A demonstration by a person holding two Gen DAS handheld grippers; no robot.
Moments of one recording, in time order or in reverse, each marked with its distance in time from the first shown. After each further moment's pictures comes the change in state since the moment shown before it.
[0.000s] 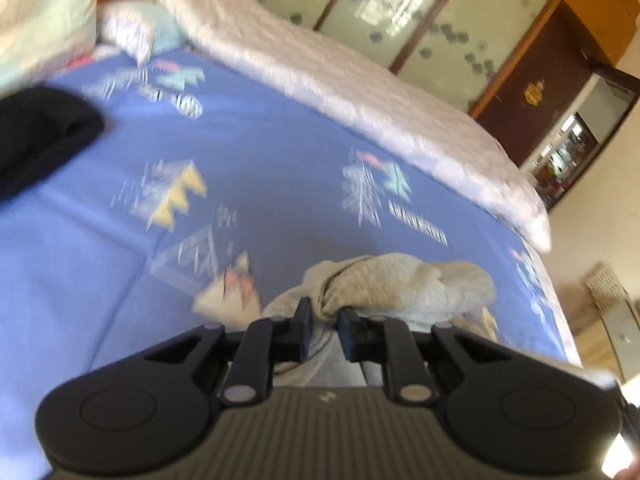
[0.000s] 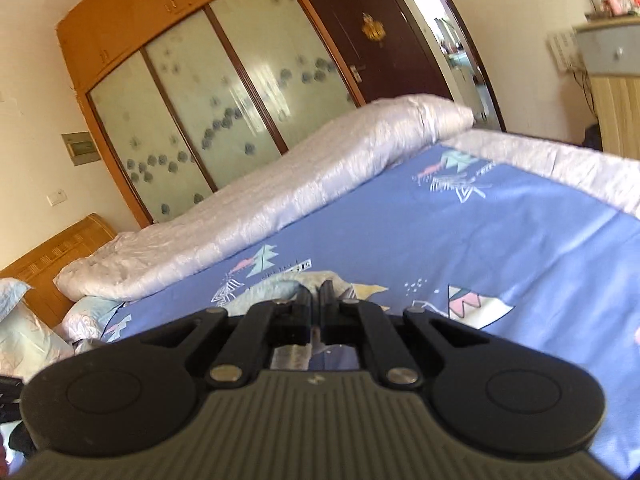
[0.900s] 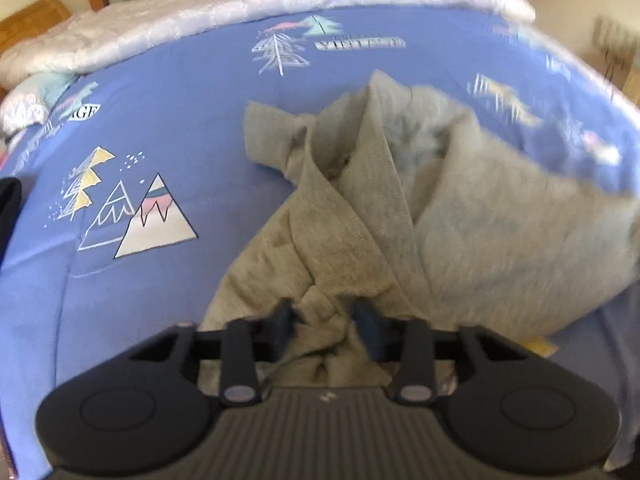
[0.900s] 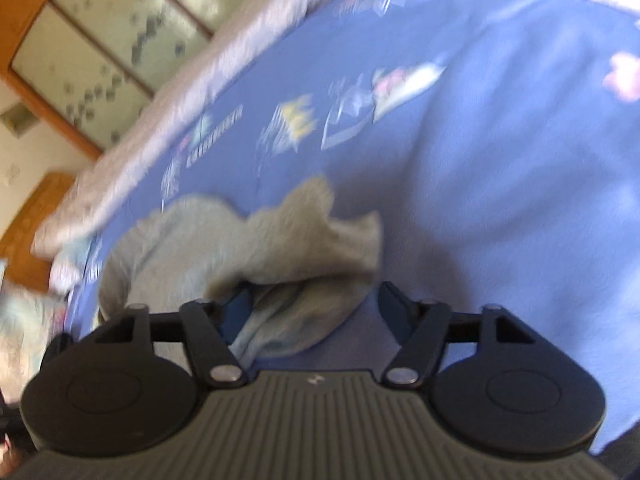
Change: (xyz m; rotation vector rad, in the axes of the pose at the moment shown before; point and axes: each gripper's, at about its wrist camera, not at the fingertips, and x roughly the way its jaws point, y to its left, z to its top) left arm 0.100 -0.087 -0.094 0.550 0.243 0.178; right arm 0.034 -0.041 -0.104 0.234 0.431 -0.086
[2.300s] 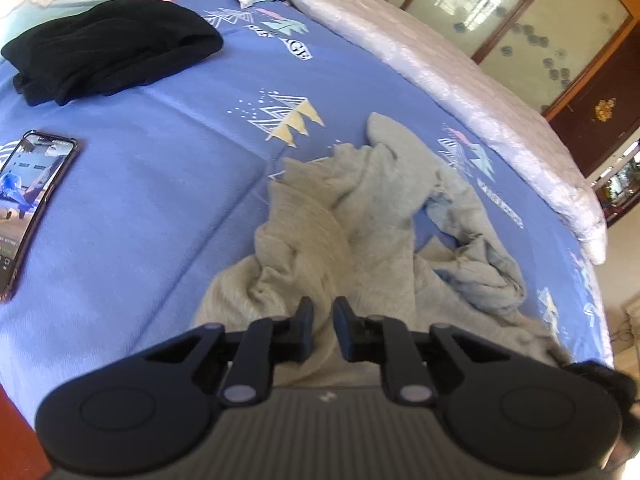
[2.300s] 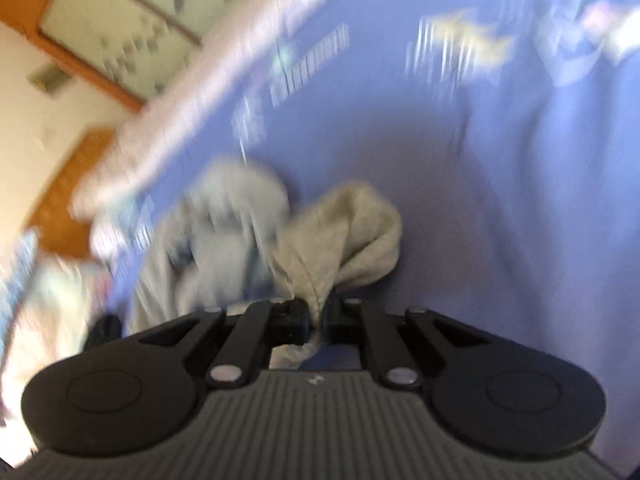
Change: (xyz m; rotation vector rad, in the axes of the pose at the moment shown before) left arm -0.069 0.171 -0.079 -0.736 -0.146 -0.065; right arm 0.093 0.135 0.025 -0.006 0.054 0.154
